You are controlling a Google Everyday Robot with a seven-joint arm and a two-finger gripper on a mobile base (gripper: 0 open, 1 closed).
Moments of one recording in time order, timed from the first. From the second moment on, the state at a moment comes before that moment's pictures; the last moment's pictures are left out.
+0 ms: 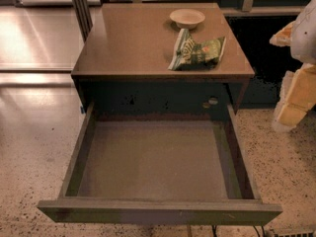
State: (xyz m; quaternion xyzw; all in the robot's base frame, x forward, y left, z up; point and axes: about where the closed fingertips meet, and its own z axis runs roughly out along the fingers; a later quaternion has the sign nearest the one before) arm 0.438 -0.217 0.976 -0.60 0.78 -0.03 0.16
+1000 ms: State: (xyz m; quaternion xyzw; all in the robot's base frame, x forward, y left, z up) arm 0.480 -0.208 0.974 -0.63 0.76 -0.05 0.17
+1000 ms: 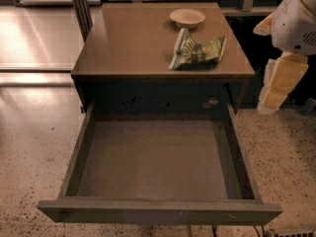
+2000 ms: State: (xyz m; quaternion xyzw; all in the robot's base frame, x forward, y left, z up) arm 0.613 -0.193 0.957 -0.66 0.72 -0.05 0.19
